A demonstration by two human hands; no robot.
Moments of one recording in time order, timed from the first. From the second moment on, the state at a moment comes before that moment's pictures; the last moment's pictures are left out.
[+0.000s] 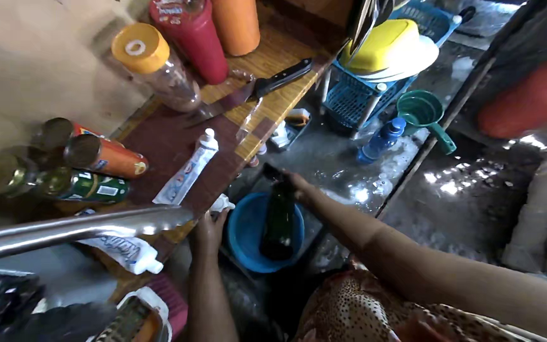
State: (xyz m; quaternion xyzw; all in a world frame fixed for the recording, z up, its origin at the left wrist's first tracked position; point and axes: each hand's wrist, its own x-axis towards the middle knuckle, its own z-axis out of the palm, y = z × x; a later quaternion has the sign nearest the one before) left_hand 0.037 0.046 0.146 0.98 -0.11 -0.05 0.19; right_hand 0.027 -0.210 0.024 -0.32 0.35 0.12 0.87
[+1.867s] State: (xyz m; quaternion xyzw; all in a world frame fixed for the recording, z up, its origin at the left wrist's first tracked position) left_hand 0.037 0.012 0.168 0.98 -0.14 -0.14 0.03; right_hand 0.032 -0.108 -0.009 -0.80 0.03 0.12 0.58
